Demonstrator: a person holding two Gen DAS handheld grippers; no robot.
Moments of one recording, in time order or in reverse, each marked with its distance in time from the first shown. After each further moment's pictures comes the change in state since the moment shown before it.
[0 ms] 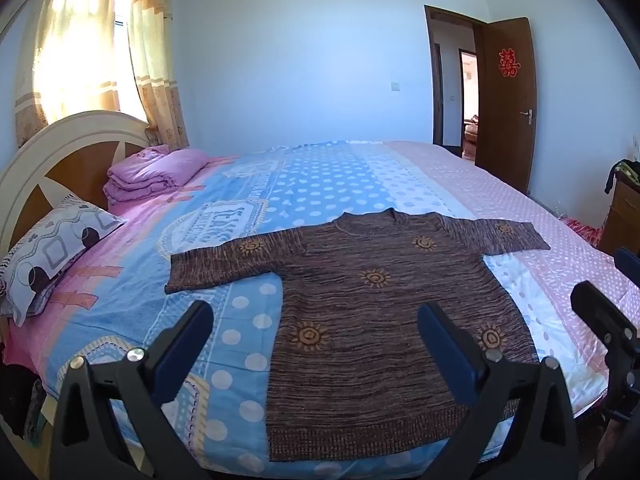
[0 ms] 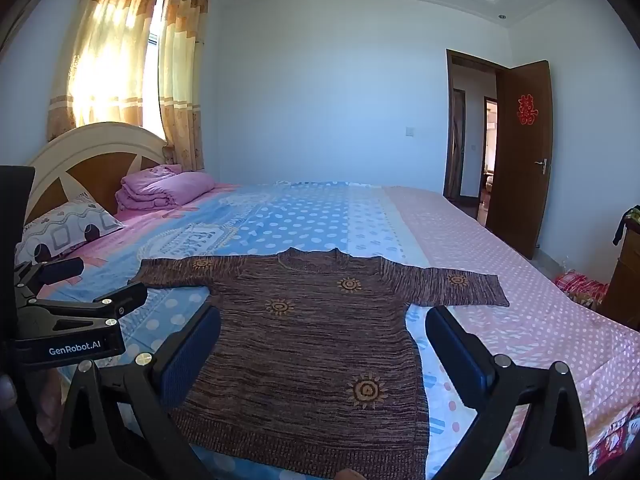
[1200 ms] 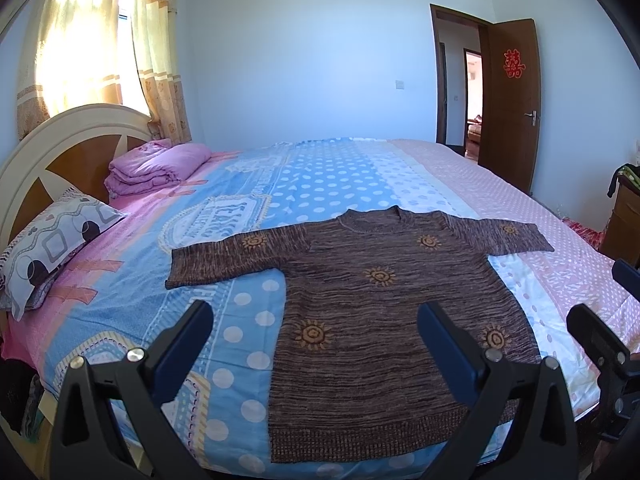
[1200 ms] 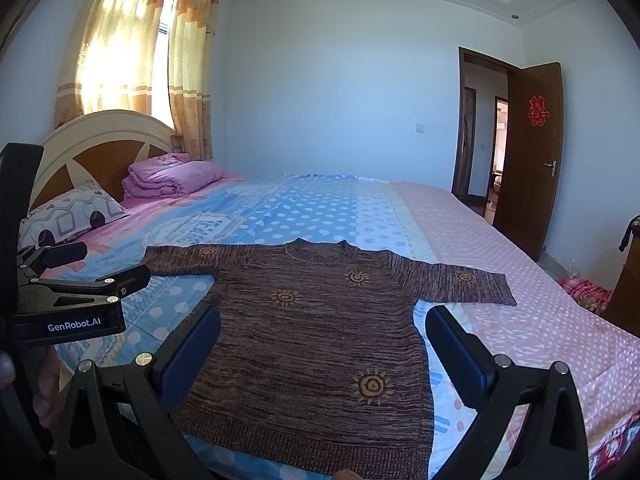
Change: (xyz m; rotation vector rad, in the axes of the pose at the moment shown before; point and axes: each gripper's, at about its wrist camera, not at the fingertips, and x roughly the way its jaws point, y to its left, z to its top) left arm 0.008 0.004 -0.001 -0.016 0.002 0.000; right arm 0.007 0.009 -0.007 -0.039 0.030 0.025
